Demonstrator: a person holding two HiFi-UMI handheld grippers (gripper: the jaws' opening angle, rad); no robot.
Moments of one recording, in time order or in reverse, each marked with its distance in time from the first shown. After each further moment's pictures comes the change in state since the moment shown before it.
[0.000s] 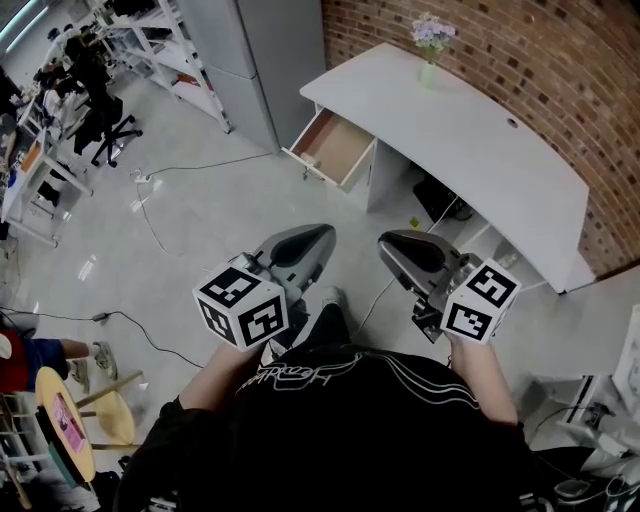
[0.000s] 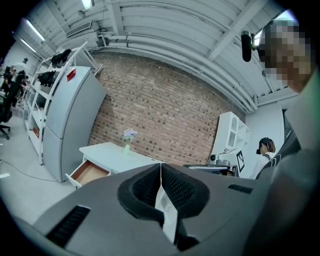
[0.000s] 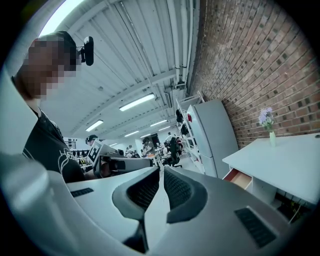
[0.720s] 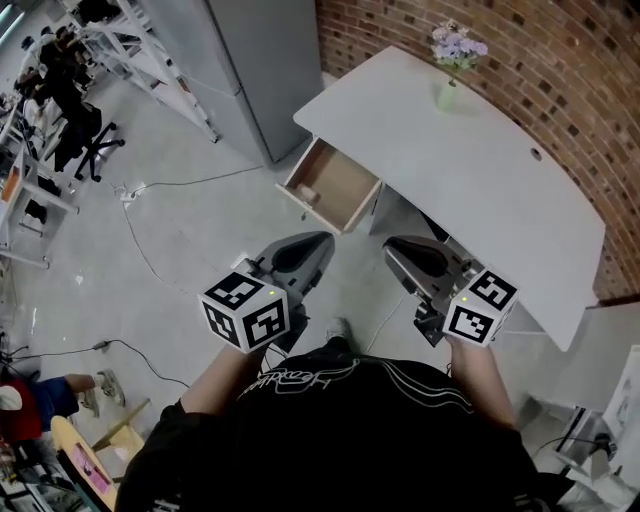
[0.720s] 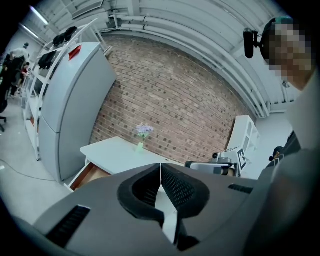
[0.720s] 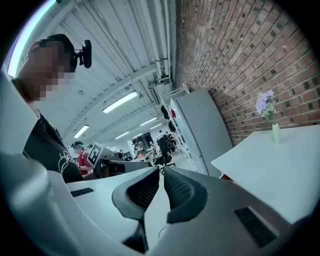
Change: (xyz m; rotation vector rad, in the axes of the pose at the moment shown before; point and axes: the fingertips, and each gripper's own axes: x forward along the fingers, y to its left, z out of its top) left arm 0.159 0.217 0.060 -0.090 0.092 0.005; right arm 0.142 -0.226 0.050 0.108 0.033 -0.056
